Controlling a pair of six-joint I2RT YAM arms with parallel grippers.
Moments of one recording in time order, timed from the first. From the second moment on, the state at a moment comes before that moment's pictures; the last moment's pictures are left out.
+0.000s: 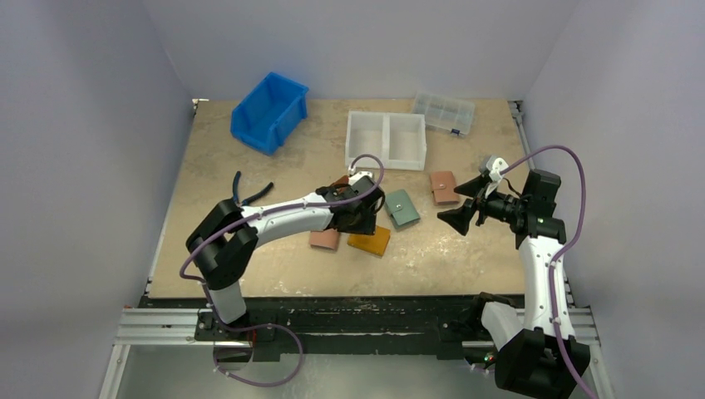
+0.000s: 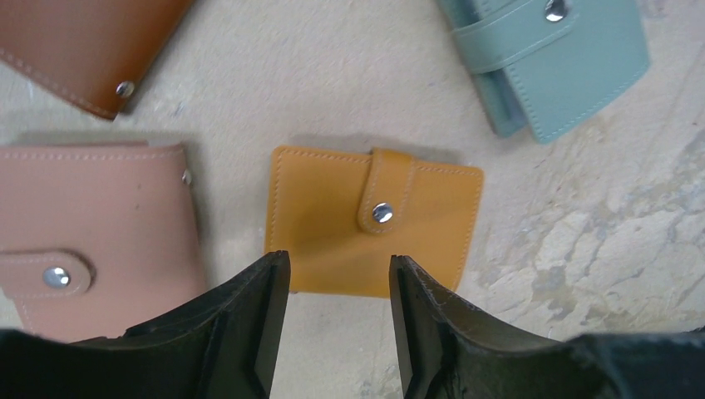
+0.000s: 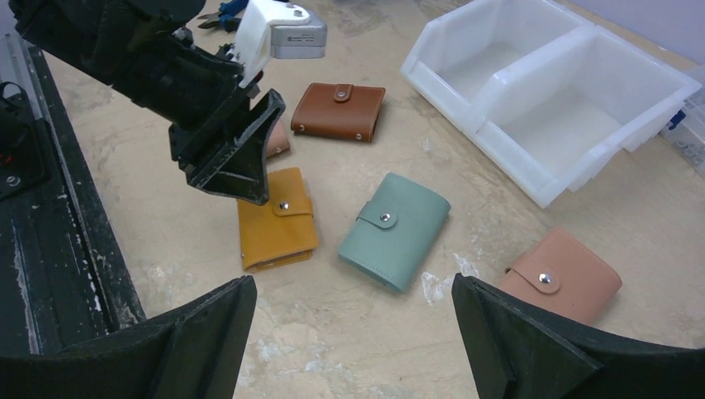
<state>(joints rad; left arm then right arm) -0.92 1.79 1.25 -0.52 -0.21 -0.74 -0.28 0.93 0.78 -0.55 -1.15 -0.56</state>
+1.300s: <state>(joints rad) -0.73 1.75 0.98 -0.17 0.15 -0.59 -0.28 0.93 0.78 -0.55 -1.14 -0.57</state>
